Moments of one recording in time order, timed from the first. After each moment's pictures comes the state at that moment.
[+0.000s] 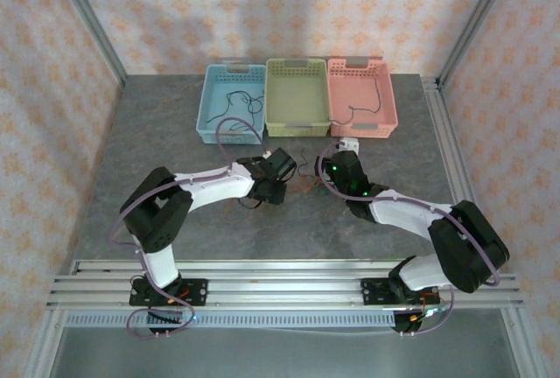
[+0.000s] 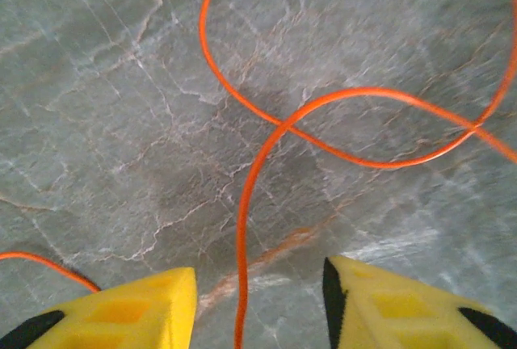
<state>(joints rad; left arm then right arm) -0.75 1.80 1.13 -0.59 -0.16 -0.55 0.59 1.38 0.59 0.22 0.32 0.49</state>
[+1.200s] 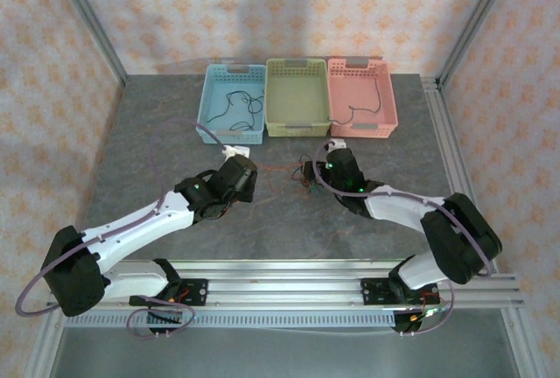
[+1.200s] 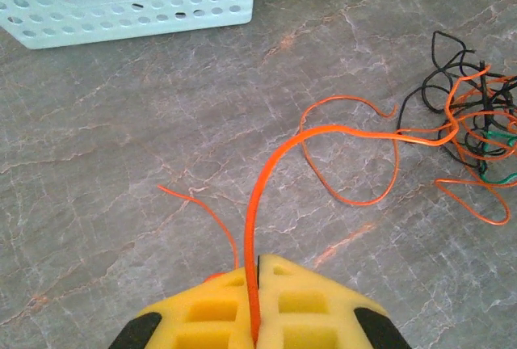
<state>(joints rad) -0.75 1.21 0.86 -0.54 -0.40 -0.51 0.59 1.46 0.65 0.19 0.09 0.49</state>
